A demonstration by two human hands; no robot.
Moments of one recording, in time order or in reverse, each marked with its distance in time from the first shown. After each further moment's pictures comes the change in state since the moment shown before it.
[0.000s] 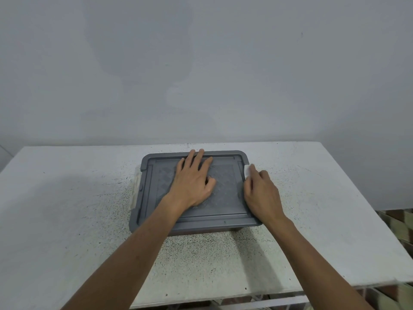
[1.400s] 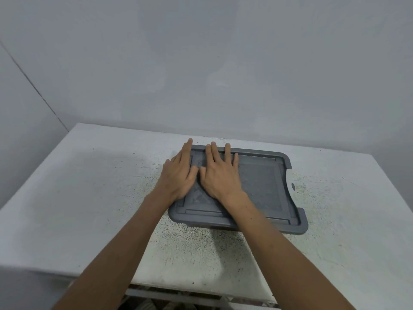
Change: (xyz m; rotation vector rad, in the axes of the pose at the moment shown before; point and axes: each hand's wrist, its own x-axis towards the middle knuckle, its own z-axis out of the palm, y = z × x) left_hand -0.062 -0.097 -0.027 -0.399 0.153 -0.260; right_hand 0.029 -0.154 0.082 -0.229 -0.267 -0.388
